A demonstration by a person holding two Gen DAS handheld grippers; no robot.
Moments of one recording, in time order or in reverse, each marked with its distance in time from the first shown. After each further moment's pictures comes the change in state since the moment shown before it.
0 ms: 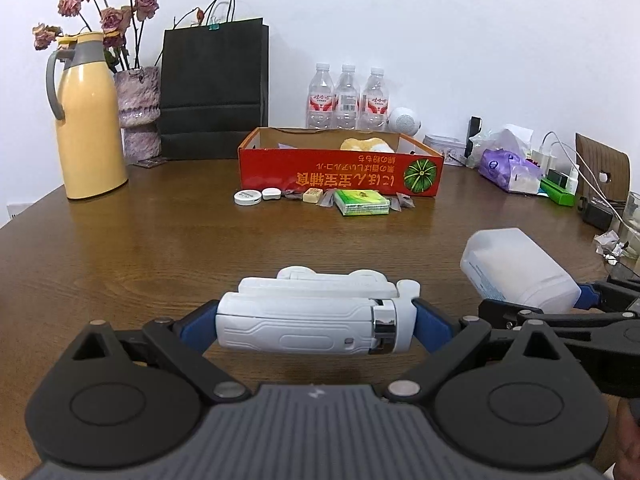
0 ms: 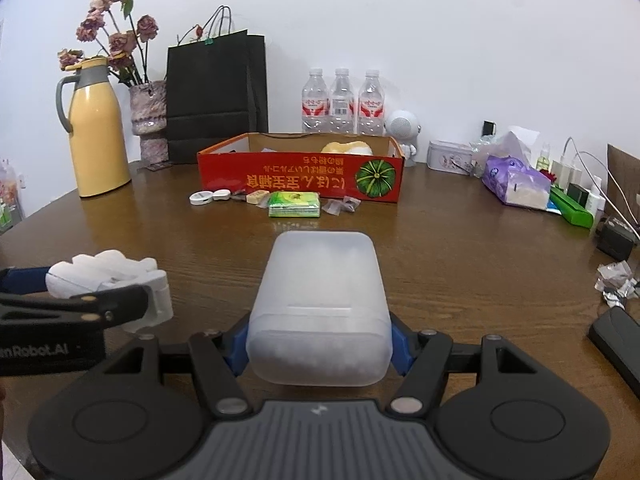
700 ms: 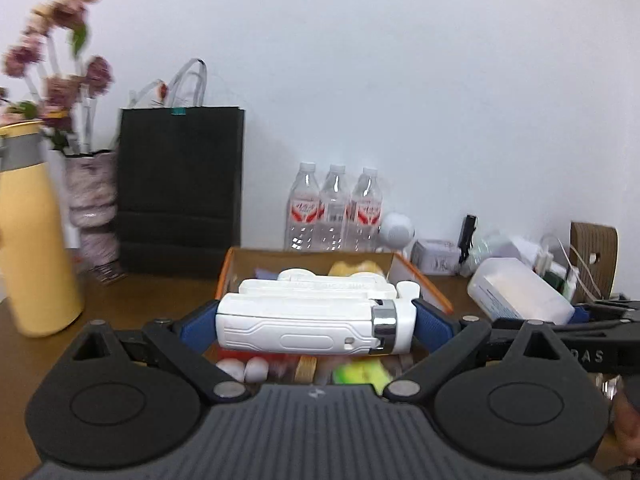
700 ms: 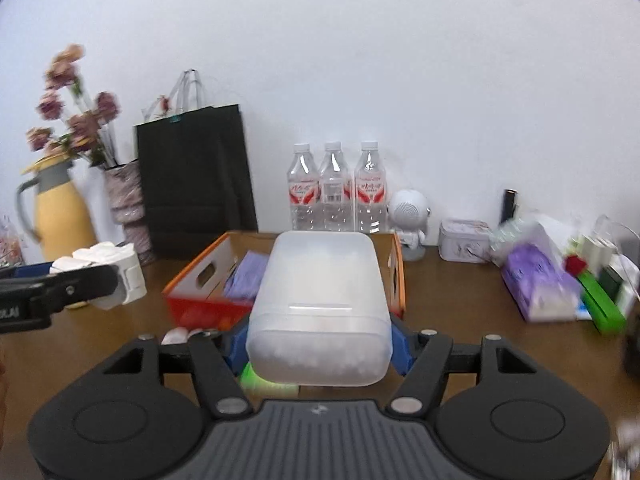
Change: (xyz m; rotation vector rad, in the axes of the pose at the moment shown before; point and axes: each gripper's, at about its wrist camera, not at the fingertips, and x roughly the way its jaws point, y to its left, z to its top) left arm 0.104 0.039 0.206 0.004 -0.111 -0.150; right arm 0.097 -0.063 0.200 0.047 -0.039 0.089
